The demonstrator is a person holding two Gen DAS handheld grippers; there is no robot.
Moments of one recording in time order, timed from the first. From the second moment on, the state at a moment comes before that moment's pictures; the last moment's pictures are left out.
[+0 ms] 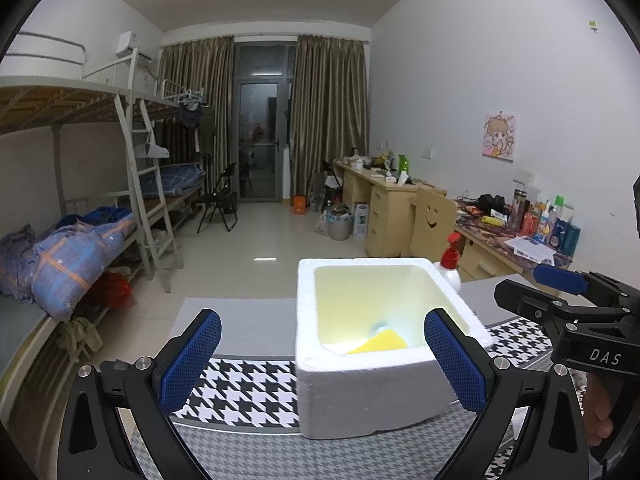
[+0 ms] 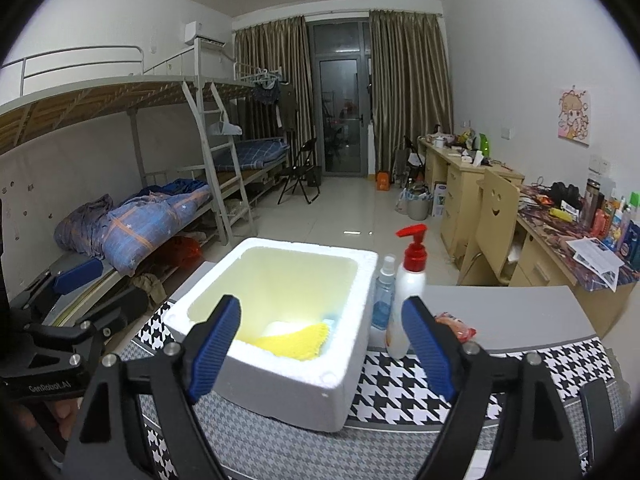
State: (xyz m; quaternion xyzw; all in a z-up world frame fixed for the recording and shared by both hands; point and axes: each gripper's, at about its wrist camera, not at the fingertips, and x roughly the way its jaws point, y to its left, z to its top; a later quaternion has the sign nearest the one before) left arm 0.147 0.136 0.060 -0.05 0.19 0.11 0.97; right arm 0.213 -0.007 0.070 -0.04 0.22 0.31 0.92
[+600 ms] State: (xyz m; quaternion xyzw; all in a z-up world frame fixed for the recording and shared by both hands) left arm 0.121 0.094 0.066 -0.04 0.18 0.08 0.98; right arm 0.182 -0.053 0.074 -0.03 0.20 0.29 0.93
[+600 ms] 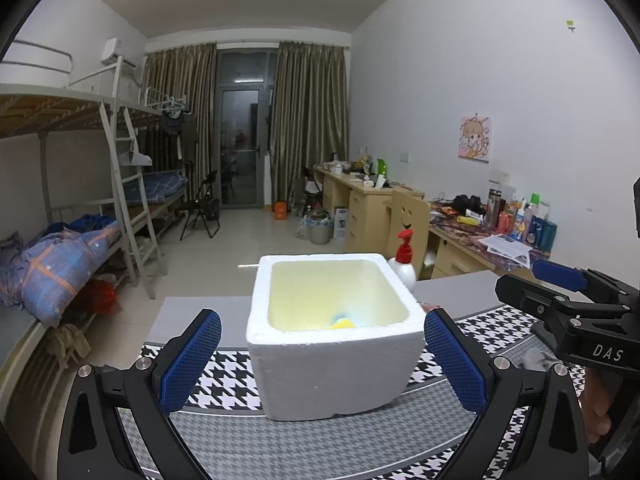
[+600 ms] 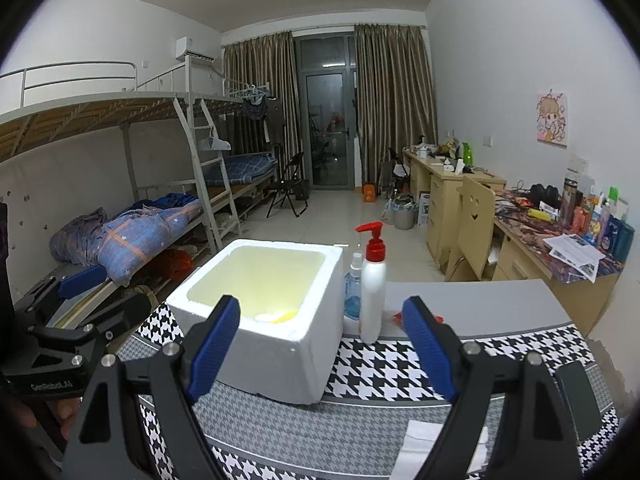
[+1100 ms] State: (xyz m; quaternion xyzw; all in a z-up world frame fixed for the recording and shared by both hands) left arm 0.101 0.068 0.067 -0.04 0.17 0.06 0.98; right arm 0.150 -0.086 0.078 -0.03 0.18 0.27 0.94
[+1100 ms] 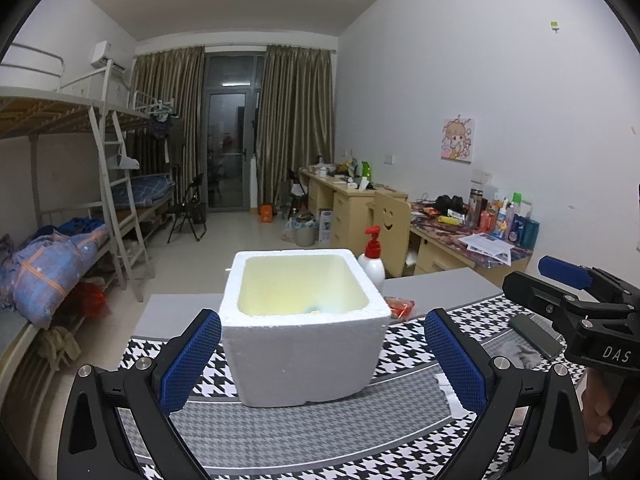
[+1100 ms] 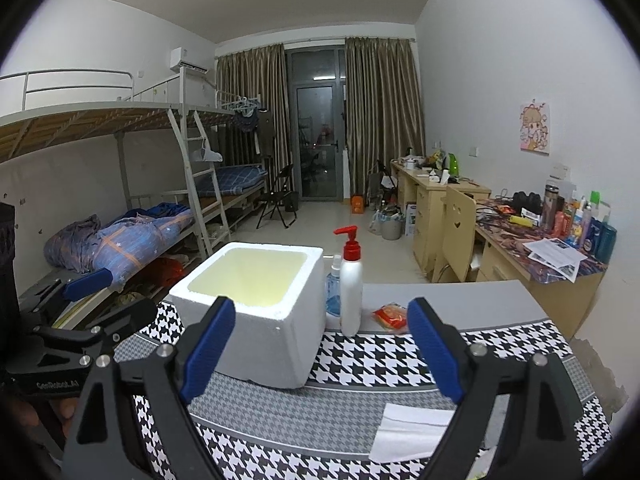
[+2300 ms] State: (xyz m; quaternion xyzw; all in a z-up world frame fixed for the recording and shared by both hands) left arm 0.107 -0.010 0.047 -0.02 0.19 -0.03 0.98; right arm 0.126 -0.160 0.057 -0.02 0.17 0.20 0.96
